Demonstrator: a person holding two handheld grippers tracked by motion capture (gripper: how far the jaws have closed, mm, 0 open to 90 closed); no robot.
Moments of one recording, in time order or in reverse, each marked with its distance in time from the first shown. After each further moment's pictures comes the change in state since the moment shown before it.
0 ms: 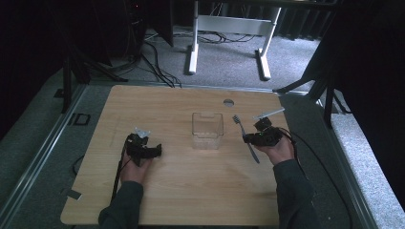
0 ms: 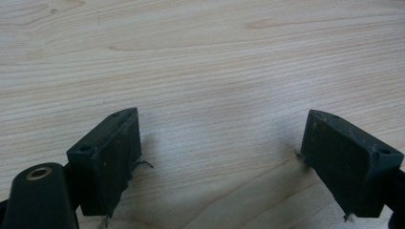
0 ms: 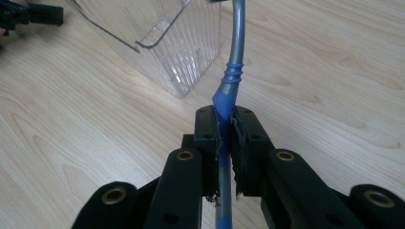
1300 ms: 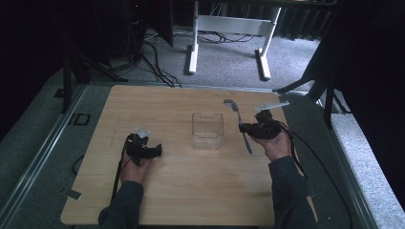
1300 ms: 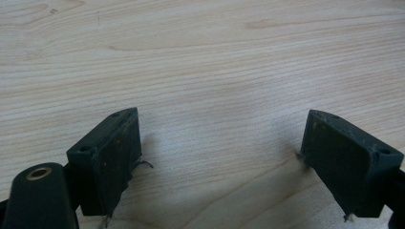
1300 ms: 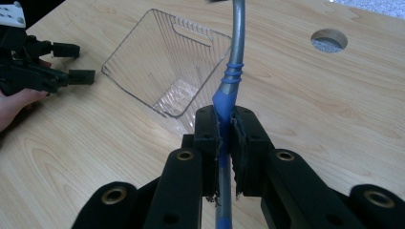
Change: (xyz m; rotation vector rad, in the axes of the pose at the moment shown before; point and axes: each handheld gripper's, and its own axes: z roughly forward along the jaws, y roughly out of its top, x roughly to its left) left arm 0.000 0.000 0.000 0.001 0.000 0.004; right arm 0.009 0.021 -0.014 -0.162 0.028 0.032
